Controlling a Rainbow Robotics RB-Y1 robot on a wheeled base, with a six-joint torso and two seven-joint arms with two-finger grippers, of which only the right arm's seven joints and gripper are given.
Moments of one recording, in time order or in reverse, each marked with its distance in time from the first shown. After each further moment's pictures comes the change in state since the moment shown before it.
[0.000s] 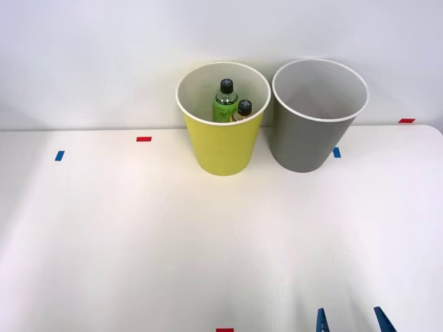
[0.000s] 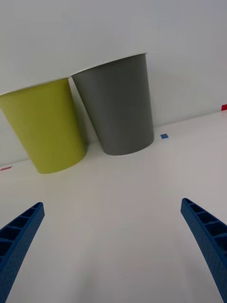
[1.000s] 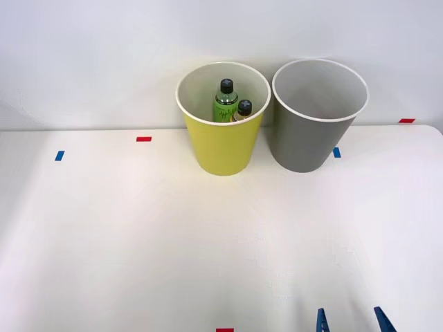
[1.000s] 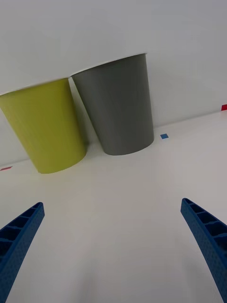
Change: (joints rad) arm 0.000 0.000 0.000 0.000 0.000 0.000 0.000
